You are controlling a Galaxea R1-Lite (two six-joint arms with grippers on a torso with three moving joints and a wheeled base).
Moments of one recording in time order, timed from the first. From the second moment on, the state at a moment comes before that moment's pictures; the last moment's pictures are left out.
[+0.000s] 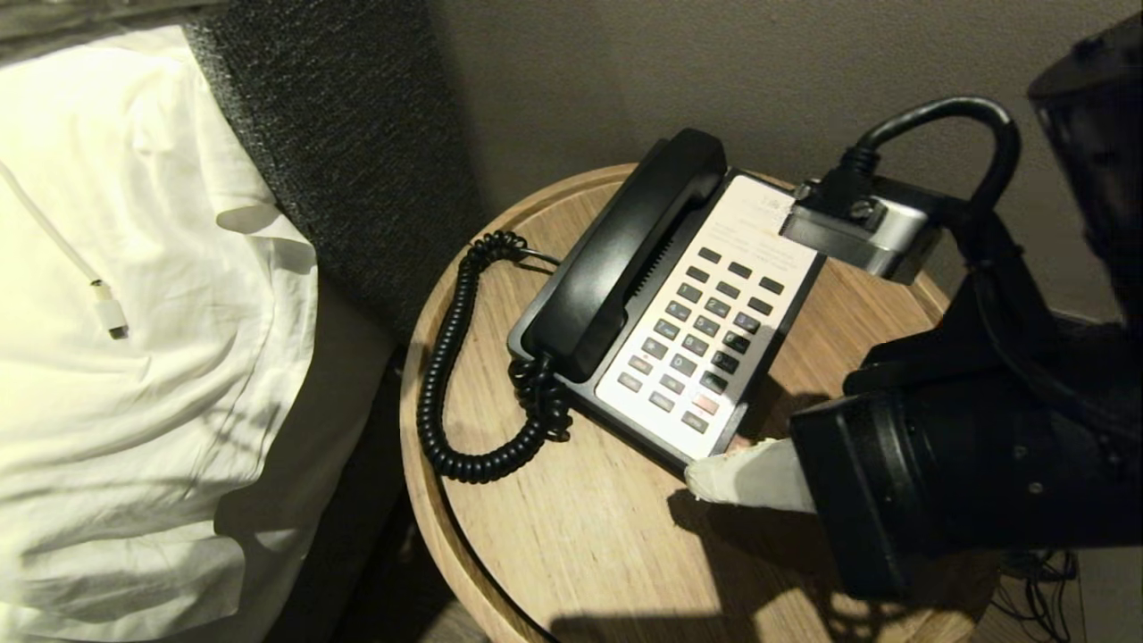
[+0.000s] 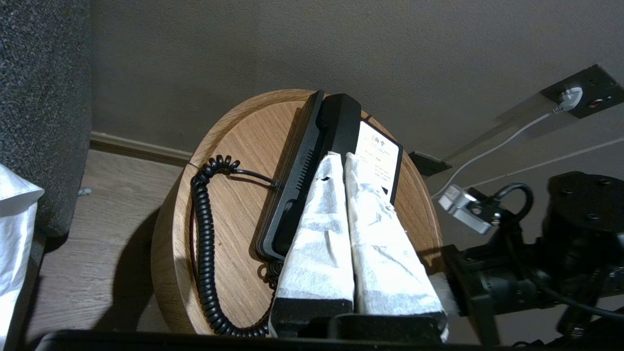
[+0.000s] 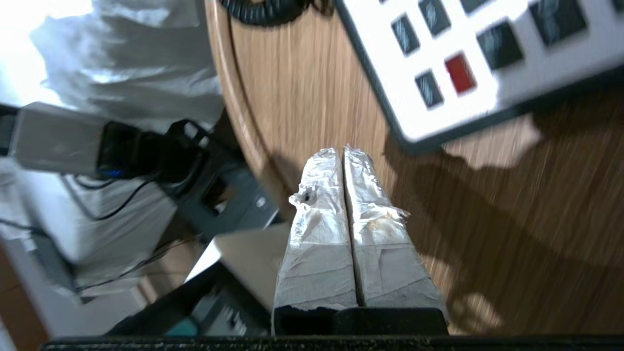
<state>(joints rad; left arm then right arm) -1.10 1.12 -1.36 0.15 0.47 -0.28 1.06 1.50 -1.39 0.55 -0.05 0.51</state>
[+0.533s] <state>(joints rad) -1.10 1.11 -1.34 0.15 0.47 -0.28 1.02 1.54 -1.40 0.51 -0.12 0.43</state>
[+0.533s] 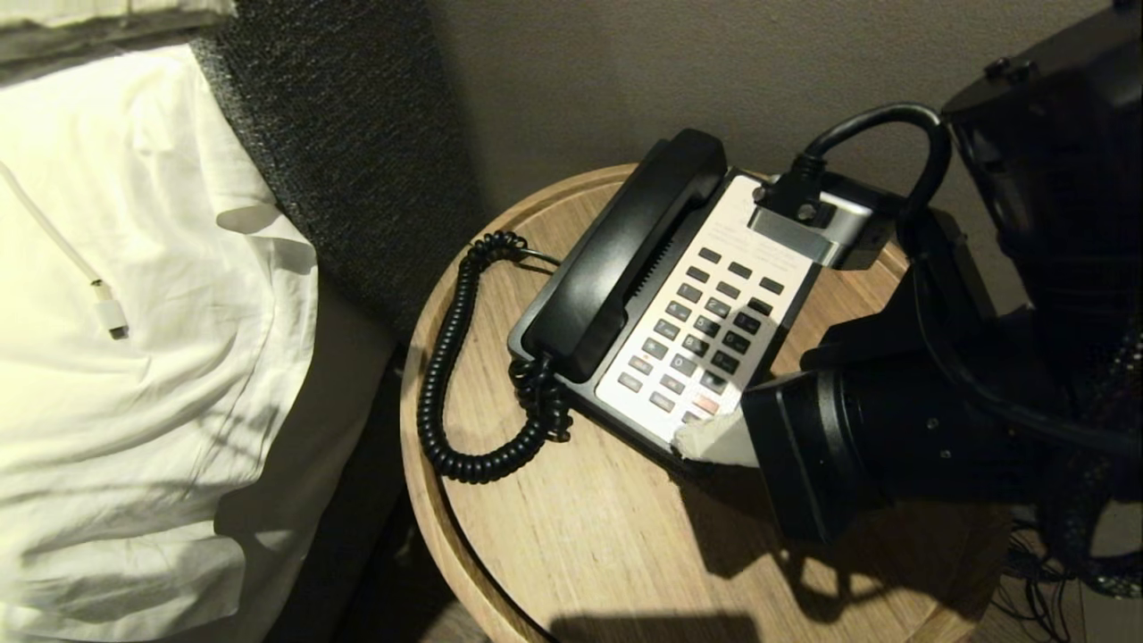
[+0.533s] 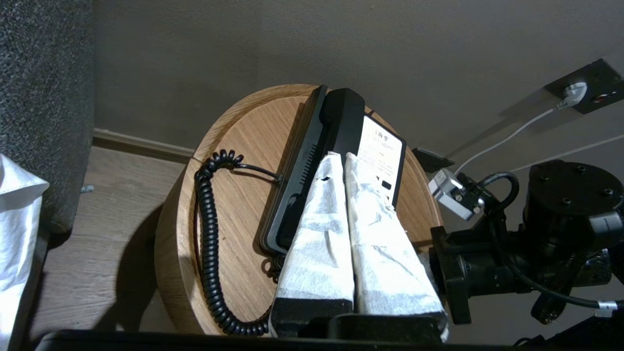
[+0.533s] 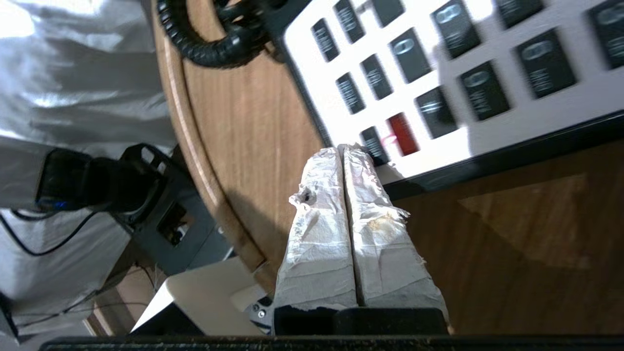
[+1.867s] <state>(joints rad) -1.10 1.09 -1.30 0.14 0.47 -0.28 0.98 1.54 -1.43 0.53 -0.14 0.41</state>
